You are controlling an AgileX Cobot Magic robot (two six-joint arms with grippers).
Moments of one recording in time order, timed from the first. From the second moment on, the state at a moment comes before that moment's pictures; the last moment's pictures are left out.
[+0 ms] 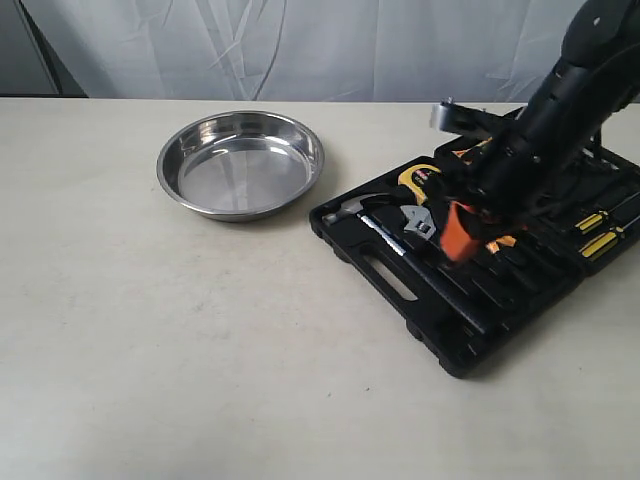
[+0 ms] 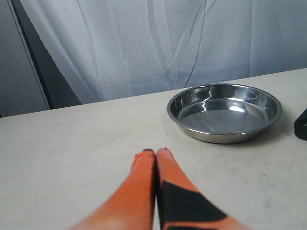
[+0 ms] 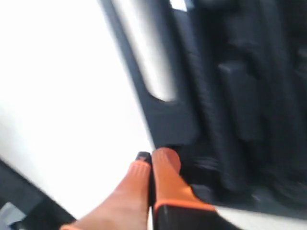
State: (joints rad) left arm -0.02 0.00 0.00 0.05 0.19 0.03; right arm 0.17 1.88 -1.28 0.52 1.21 -0.46
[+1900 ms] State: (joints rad) left arm -0.02 0.00 0.00 0.05 0.19 0.03; right arm 0.30 1.95 -1.28 0.22 0.77 -0.40
